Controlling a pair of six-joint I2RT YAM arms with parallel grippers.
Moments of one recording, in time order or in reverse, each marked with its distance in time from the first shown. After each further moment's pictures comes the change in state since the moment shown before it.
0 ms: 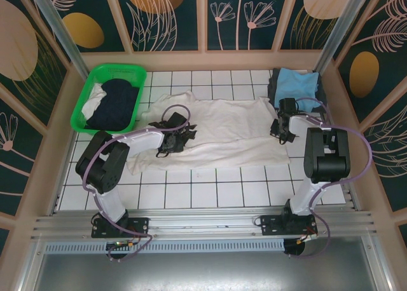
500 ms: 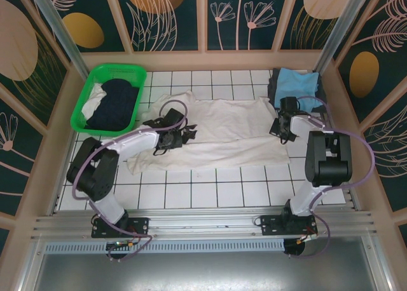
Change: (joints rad) left arm 0.000 -0.137 0.009 -0.052 -0.021 0.026; right arm 0.002 -0.065 0.000 -0.036 0.002 -0.016
